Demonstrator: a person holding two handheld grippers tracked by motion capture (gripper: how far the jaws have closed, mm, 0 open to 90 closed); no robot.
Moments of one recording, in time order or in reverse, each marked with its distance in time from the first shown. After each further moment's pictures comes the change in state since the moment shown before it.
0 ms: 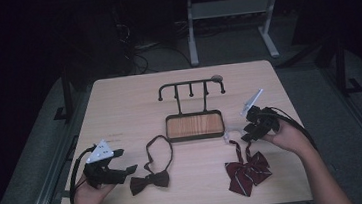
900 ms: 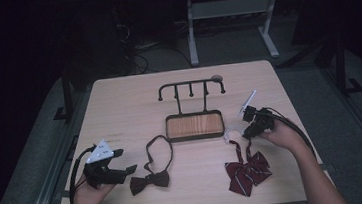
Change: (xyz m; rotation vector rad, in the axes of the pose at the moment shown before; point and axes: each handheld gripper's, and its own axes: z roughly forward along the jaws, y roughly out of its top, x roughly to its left) left arm 0.000 0.000 -0.001 0.002 0.007 0.002; right arm -0.019 0.001 0.027 0.108 -0.029 0.060
